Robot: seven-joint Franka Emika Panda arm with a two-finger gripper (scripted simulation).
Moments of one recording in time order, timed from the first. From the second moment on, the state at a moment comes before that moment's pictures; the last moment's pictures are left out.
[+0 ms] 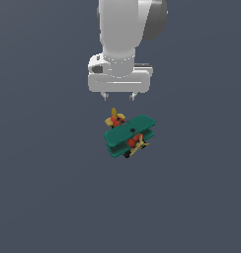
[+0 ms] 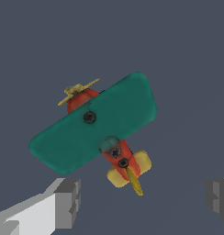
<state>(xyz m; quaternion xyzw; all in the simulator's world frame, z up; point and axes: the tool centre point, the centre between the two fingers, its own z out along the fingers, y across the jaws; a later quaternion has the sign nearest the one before) -0.078 -0.005 0.299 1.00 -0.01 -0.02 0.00</state>
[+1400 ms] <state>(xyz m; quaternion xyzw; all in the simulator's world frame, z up) -0.091 -0.002 0.278 1.00 0.00 -0.06 0.05</state>
